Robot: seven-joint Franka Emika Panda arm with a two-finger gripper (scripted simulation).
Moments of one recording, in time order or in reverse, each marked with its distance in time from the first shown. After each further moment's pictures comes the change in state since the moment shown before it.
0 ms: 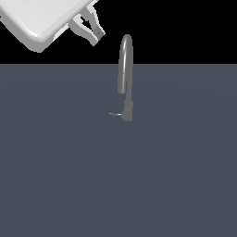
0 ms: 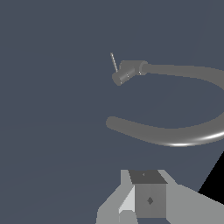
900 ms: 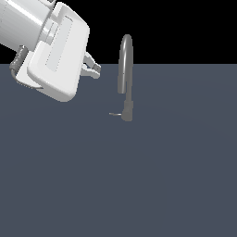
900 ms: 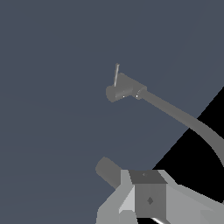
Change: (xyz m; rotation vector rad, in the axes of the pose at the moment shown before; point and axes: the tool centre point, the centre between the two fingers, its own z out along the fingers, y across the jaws) arm 0.054 -0.018 0.046 -0.310 -0.023 -0.312
